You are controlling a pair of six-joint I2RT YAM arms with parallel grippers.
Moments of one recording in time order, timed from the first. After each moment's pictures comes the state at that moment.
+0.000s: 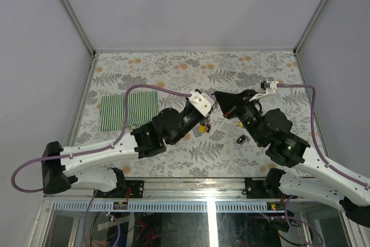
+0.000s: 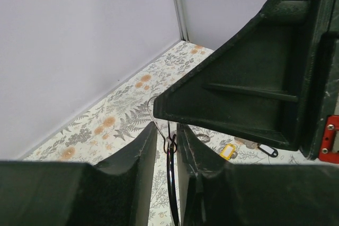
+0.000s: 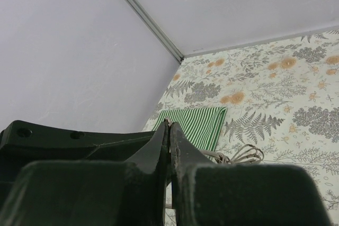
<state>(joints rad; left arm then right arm) -1.20 1.24 1.03 0.30 -0.41 0.22 1.00 0.78 0.84 0.07 0.47 0.60</state>
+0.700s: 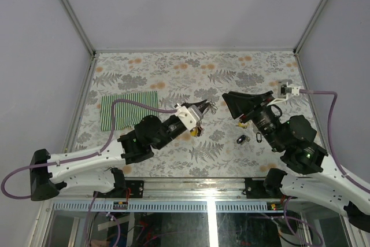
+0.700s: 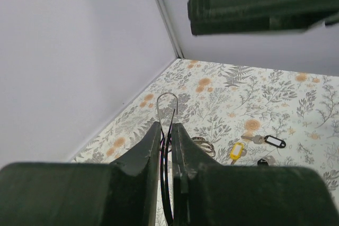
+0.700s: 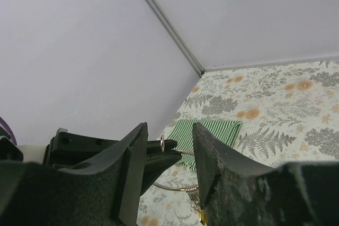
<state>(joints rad) -1.20 1.08 0.86 0.40 -0.29 0.36 1.00 0.65 0.85 0.05 0.40 0.54</state>
